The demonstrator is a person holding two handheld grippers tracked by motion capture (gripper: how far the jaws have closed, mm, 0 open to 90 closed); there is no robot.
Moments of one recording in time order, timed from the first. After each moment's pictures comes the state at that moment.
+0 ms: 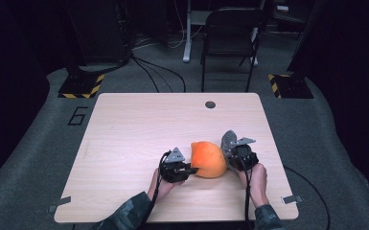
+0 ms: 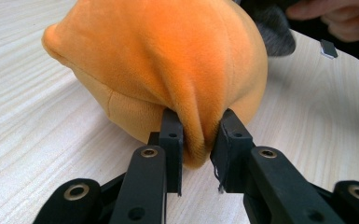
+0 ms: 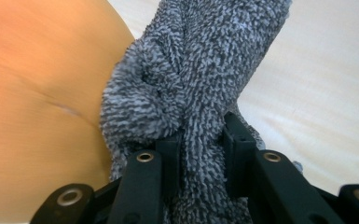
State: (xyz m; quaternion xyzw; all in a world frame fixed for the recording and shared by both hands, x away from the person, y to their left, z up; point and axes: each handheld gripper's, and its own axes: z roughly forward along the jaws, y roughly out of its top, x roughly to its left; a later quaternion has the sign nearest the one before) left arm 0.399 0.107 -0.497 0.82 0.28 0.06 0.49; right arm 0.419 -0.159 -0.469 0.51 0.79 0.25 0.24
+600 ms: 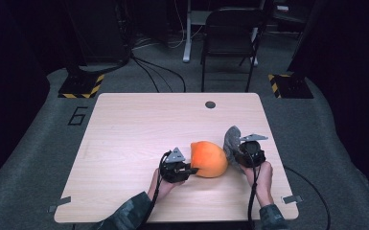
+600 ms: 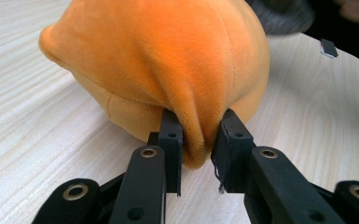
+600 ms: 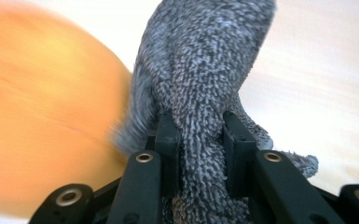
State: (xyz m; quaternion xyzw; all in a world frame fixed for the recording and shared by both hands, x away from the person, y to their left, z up) left arm 0.399 0.107 -0.496 0.82 0.28 0.06 0.49; right arm 0.414 -0.174 -0.440 0.53 0.76 0.31 0.22
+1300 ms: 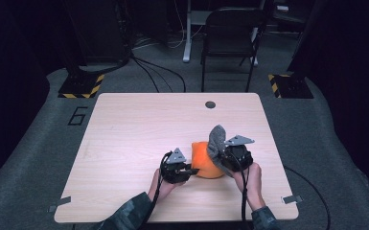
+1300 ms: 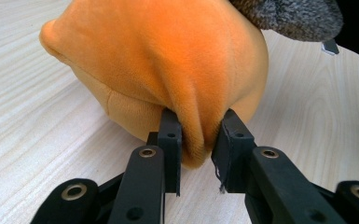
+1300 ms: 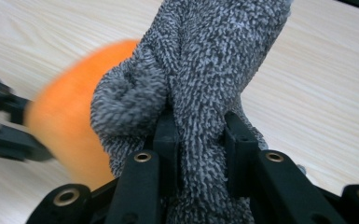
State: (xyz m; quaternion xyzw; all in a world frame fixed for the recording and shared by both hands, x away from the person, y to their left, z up) left arm 0.397 0.105 -0.496 0.83 0.28 0.06 0.49; right arm 0.393 -0.132 -0.424 0.46 0.79 0.33 0.23
